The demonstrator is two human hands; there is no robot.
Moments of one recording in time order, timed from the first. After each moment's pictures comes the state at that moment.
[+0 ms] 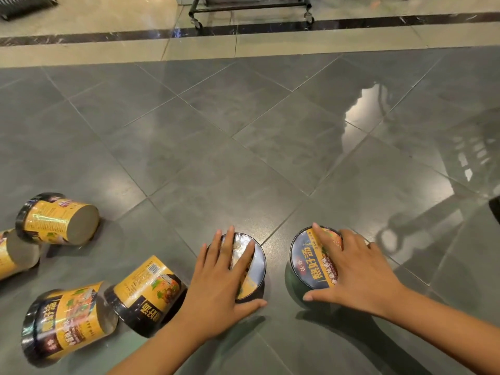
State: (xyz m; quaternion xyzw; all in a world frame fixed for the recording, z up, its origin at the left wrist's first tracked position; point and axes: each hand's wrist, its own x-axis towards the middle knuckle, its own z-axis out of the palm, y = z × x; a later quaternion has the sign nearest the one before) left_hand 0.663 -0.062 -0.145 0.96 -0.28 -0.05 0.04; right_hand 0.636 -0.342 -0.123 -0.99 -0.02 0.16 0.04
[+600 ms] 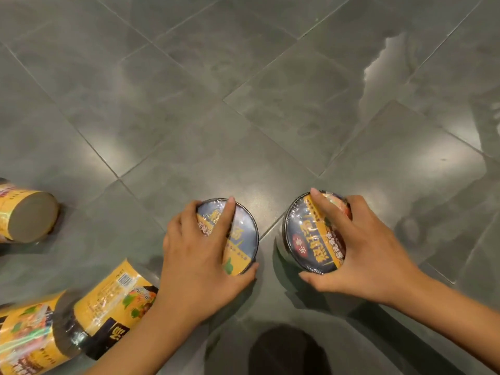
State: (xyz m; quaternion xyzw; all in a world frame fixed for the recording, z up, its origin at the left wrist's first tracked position) left_hand 0.714 -0.072 -0.135 0.98 -0.14 -0.05 0.13; right_hand 0.679 -0.325 -0.111 -0.97 -0.03 0.10 0.24
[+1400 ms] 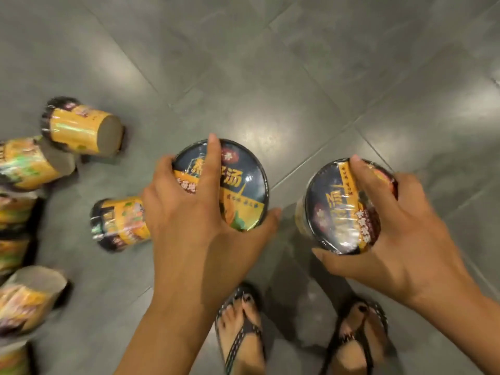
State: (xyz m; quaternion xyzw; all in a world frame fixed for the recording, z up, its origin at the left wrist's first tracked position) left_hand 0.668 -0.043 0.038 0.98 0.07 -0.09 0.18; right_hand 0.642 -0.258 0.037 -0.94 0.10 0.20 0.25
